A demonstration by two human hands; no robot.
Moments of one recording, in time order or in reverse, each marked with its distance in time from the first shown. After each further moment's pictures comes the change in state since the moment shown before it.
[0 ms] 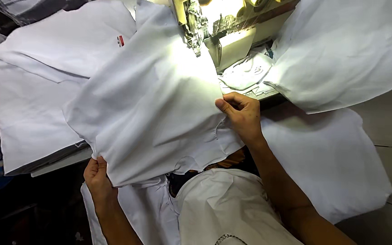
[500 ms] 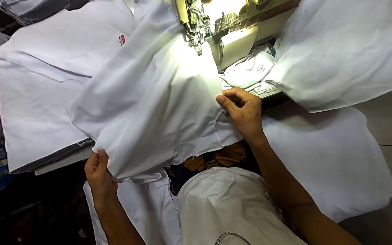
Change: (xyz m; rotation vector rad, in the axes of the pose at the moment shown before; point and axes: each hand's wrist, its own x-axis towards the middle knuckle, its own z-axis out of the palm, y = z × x) left_hand 0.011 0.005 0.000 -0.020 -0.104 0.044; right_hand 0.001 0.004 0.001 -0.111 0.036 -0.007
